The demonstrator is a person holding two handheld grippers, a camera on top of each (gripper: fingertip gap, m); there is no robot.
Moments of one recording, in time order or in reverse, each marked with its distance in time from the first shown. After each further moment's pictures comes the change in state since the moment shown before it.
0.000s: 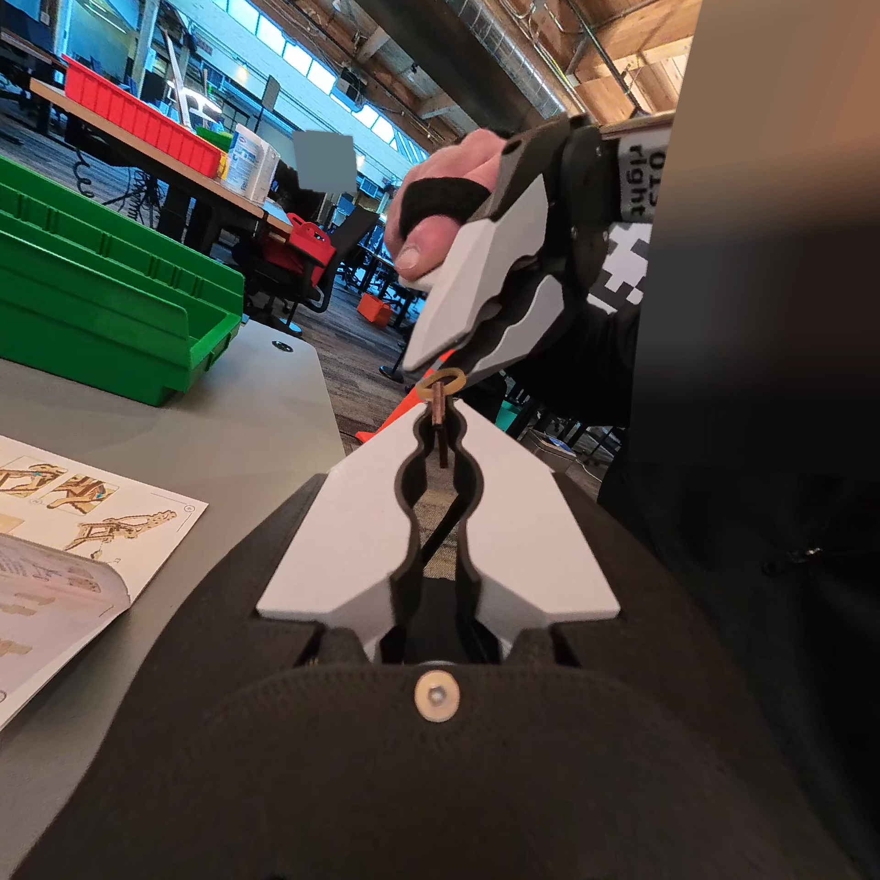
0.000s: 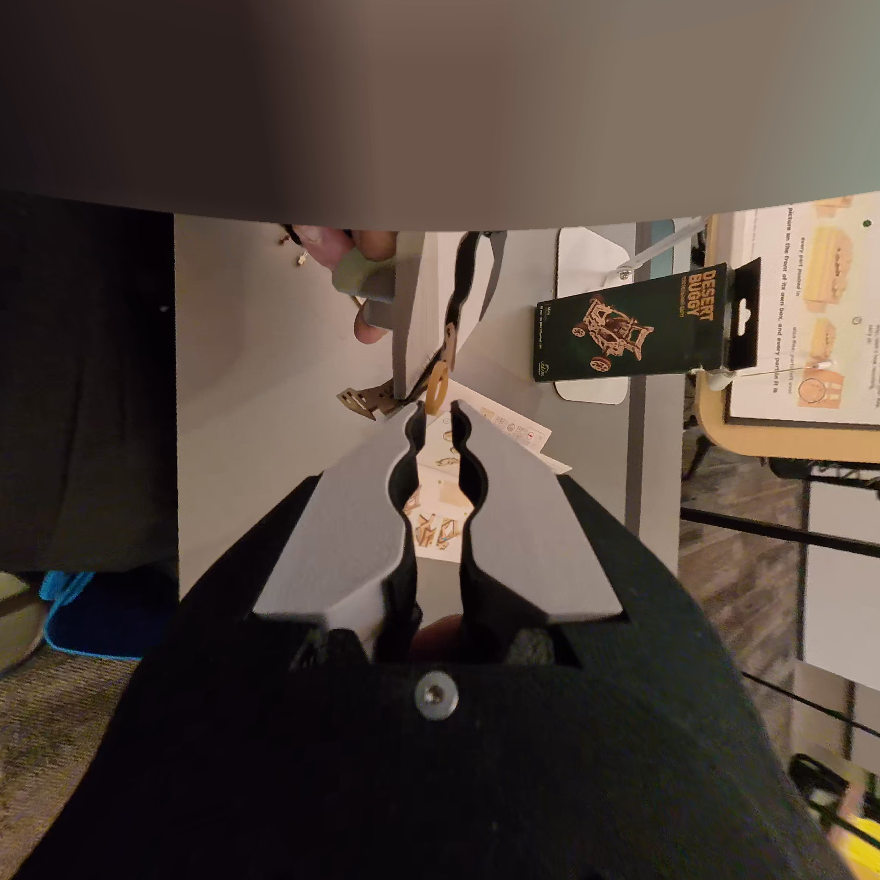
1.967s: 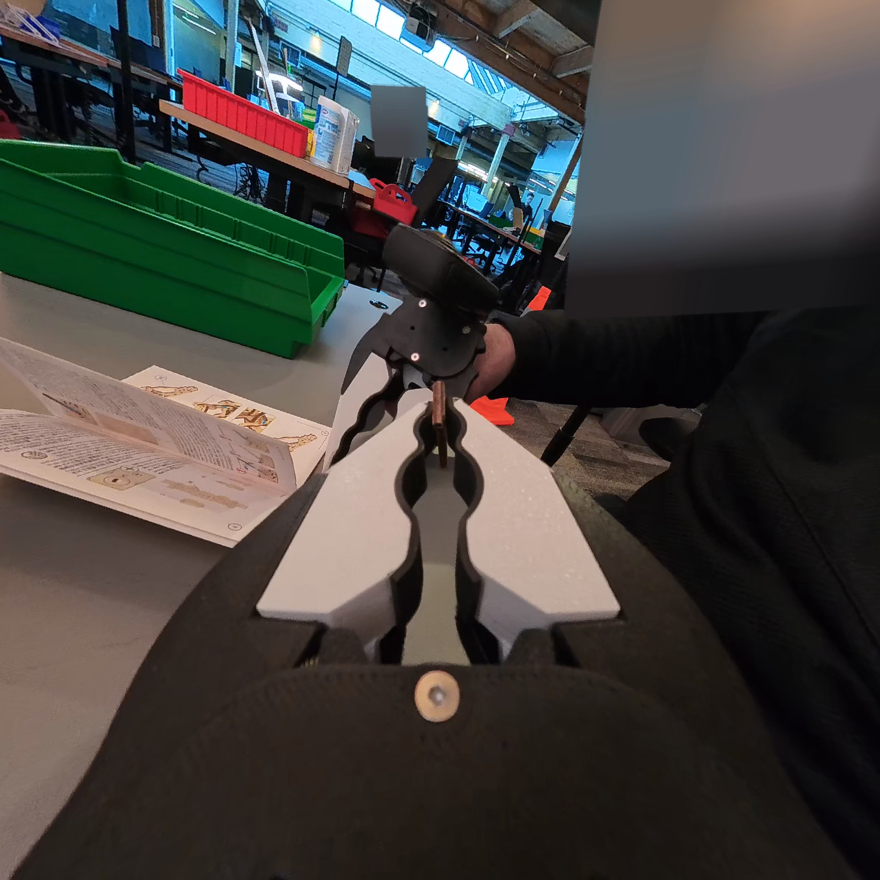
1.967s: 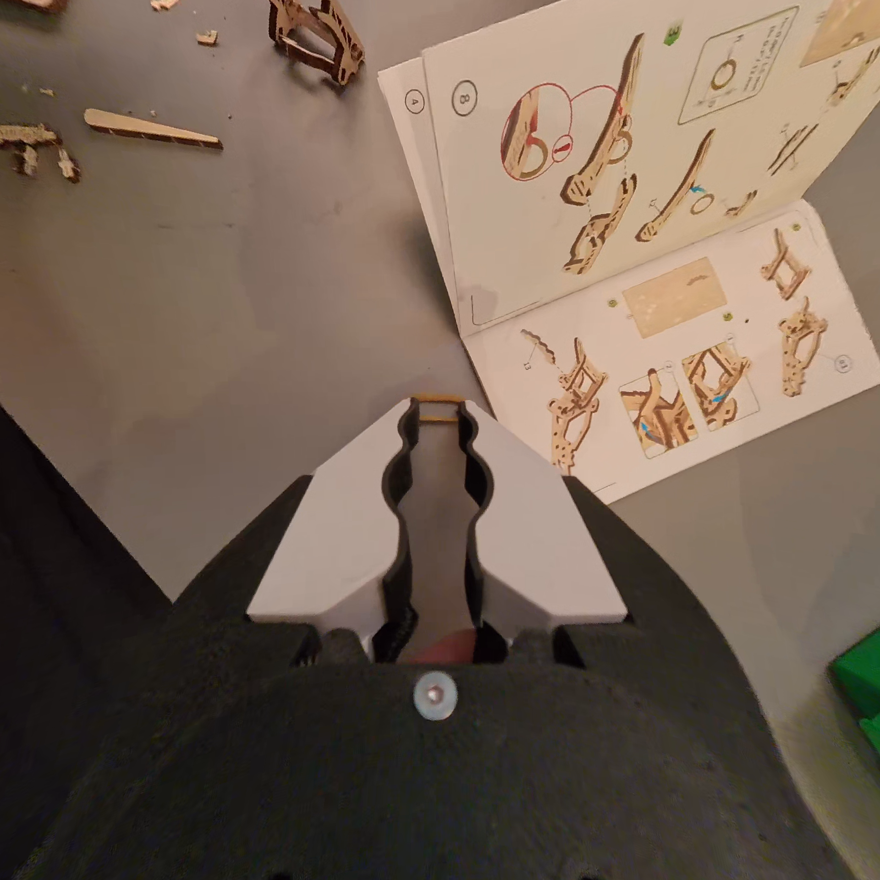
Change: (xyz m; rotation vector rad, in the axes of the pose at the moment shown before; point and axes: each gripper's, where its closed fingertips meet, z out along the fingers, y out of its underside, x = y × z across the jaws) left arm -0.037 0.020 -0.051 -0.103 -0.179 0.176; right arm -0.068 0.133 0.121 -0.144 -0.061 0.880
